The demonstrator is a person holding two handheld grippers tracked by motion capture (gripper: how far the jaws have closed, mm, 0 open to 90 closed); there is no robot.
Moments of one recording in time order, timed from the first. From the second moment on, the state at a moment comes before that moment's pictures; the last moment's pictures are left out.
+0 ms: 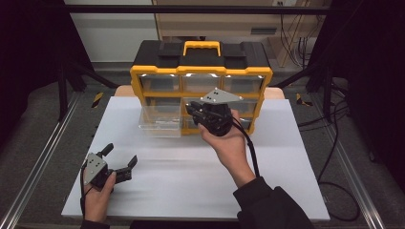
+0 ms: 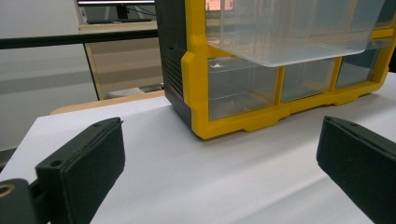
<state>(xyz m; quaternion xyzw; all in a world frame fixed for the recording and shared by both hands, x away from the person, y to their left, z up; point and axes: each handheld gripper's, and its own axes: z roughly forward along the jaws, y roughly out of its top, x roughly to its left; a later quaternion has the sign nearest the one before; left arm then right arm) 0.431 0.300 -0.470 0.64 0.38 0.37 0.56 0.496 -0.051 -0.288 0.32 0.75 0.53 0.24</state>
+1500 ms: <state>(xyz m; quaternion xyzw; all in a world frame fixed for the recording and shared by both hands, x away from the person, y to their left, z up) 0.431 0.301 -0.469 0.64 0.38 0.37 0.56 0.510 -0.010 -0.290 0.31 0.75 0.54 0.21</state>
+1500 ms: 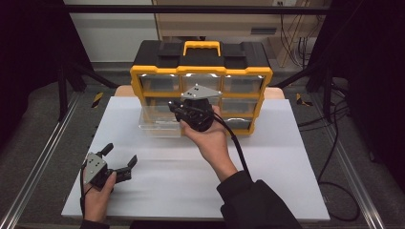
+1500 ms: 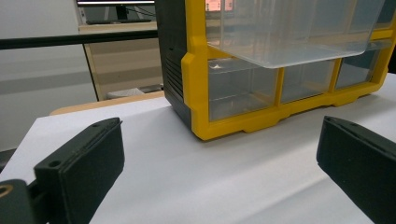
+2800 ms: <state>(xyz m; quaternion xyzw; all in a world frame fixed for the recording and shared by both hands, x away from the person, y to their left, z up) 0.431 0.302 -0.469 0.64 0.38 0.37 0.56 0.514 0.002 -0.303 0.31 0.77 0.52 0.19</state>
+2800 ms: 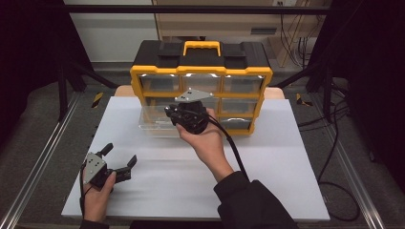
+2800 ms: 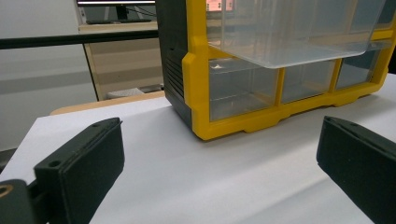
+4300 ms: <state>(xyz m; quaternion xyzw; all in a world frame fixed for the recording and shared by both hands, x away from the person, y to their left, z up) 0.432 0.301 -0.469 0.64 0.37 0.37 0.56 0.509 -0.006 -0.301 0.32 0.76 0.52 0.21</state>
